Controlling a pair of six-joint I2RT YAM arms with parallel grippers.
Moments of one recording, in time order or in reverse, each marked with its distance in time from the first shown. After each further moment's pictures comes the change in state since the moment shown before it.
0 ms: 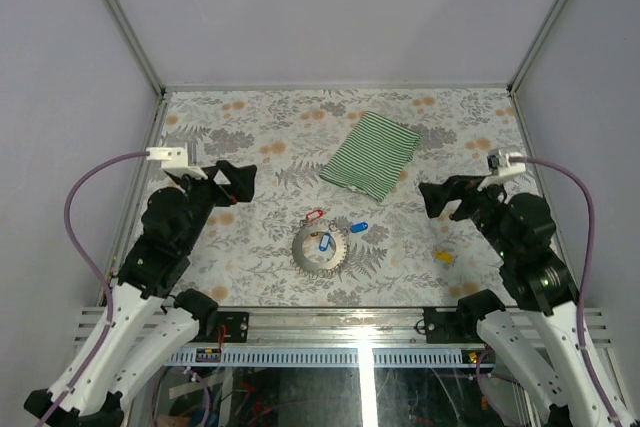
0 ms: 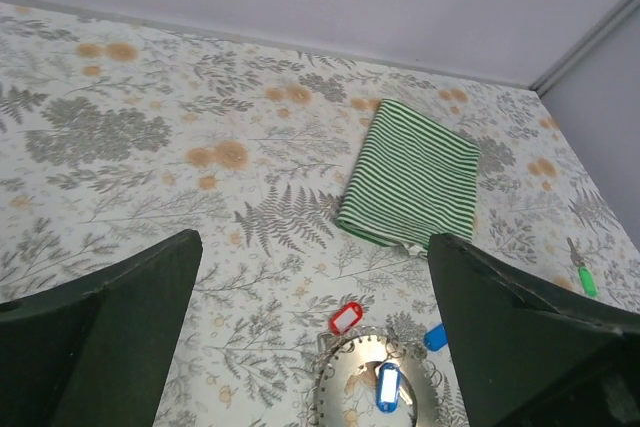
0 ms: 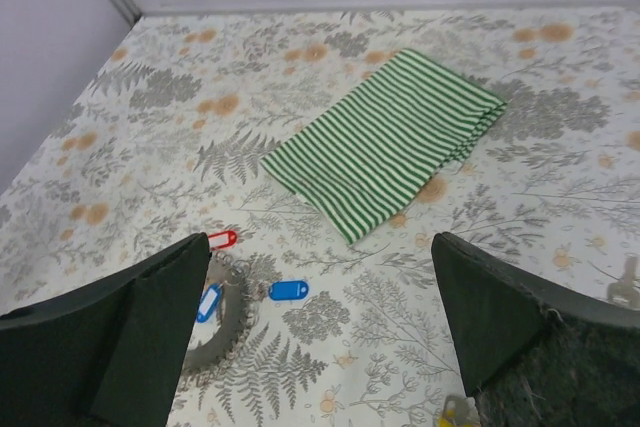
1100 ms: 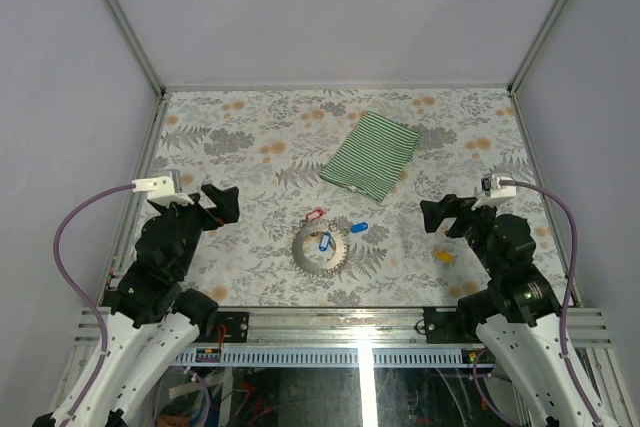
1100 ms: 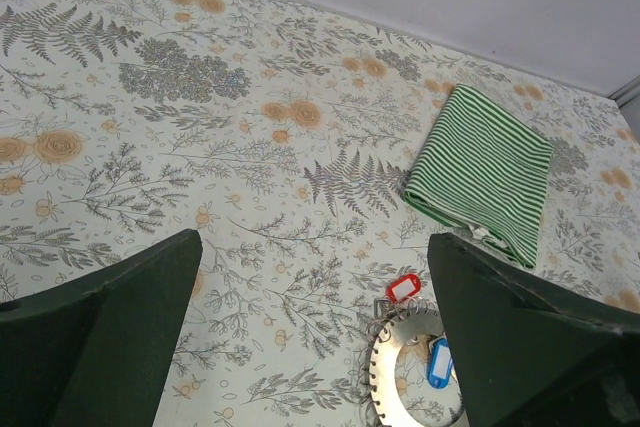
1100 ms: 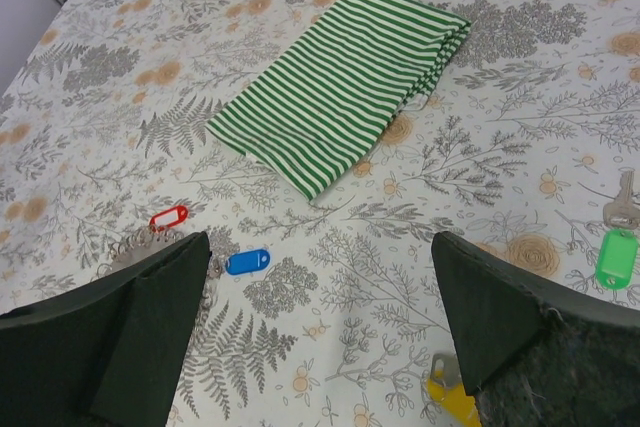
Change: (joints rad) left arm 0.000 -0.264 -0.133 -0.186 -0.167 -0.030; right arm 0.000 -0.219 -0.278 0.025 0.106 0.050
